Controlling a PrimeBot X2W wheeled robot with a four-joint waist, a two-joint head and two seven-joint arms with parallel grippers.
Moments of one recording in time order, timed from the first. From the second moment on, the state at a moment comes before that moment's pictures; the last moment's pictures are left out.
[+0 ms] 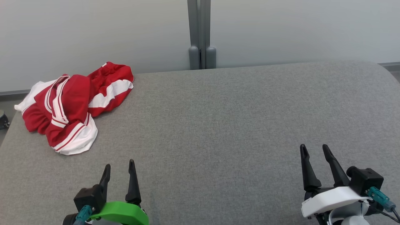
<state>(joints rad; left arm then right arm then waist) 0.00 0.04 -0.18 0.24 -0.36 0.08 -0.21 0.03 -0.05 0.01 0.15 0.29 0.13 -0.21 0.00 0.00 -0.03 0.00</state>
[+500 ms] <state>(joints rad) 0.01 0.05 -0.19 0.26 -0.28 0.09 -0.24 0.03 -0.05 0.02 0.16 0.17 0.13 -0.24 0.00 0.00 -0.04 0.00</state>
